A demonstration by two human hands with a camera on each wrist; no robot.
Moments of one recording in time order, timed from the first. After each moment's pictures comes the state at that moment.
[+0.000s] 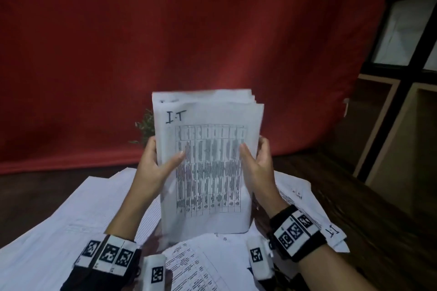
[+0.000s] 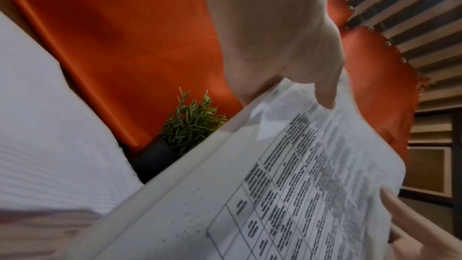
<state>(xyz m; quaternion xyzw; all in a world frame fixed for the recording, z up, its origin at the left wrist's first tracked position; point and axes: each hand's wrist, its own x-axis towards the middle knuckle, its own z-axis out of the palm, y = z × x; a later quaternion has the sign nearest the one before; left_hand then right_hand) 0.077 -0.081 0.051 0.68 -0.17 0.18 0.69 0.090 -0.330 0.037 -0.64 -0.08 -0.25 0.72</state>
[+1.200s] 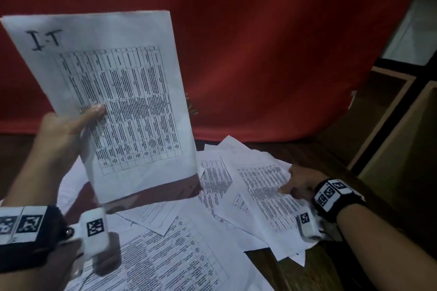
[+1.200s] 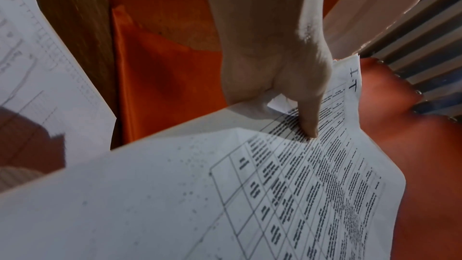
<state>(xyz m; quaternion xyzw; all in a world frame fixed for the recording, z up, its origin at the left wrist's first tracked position) 0.100 0.054 0.050 0.63 -0.05 0.24 0.74 0.123 -0.493 0.000 -0.95 0.15 0.18 0.22</state>
